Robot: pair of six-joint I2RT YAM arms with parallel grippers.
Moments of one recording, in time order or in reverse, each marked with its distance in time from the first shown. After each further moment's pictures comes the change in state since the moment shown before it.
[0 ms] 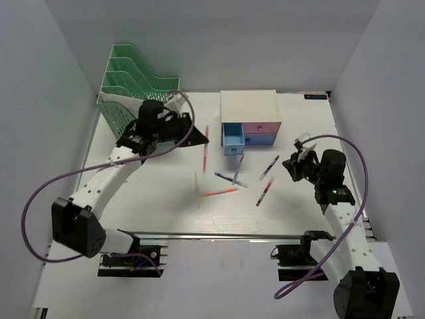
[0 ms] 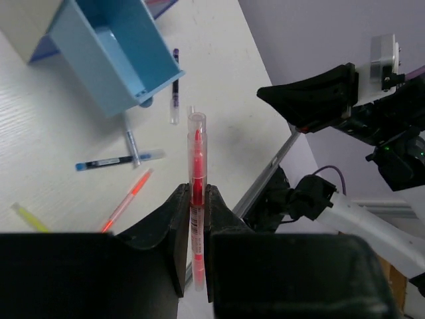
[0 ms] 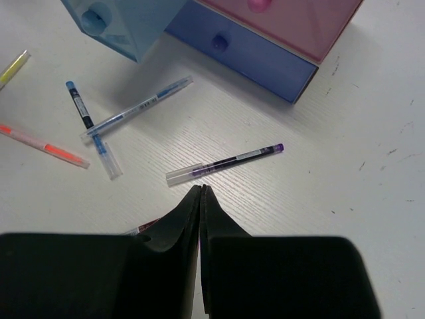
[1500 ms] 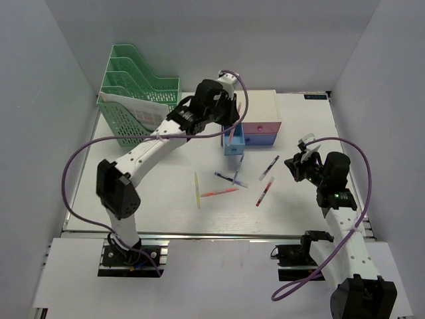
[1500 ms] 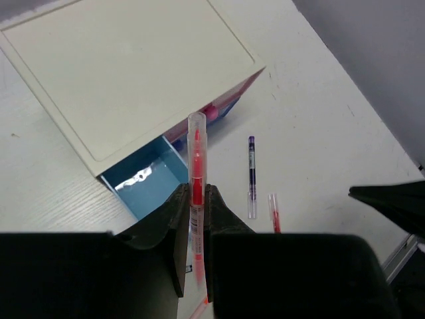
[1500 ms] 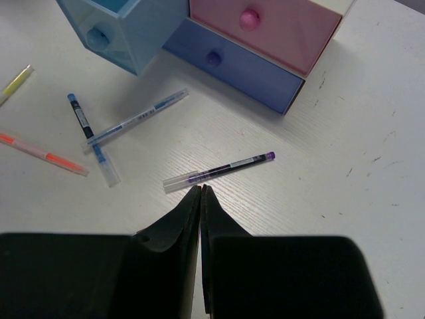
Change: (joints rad) left arm -0.320 0.522 0.672 -0.140 -0.573 0.272; right arm -0.037 -0.061 -0.015 0.014 -0.031 0.011
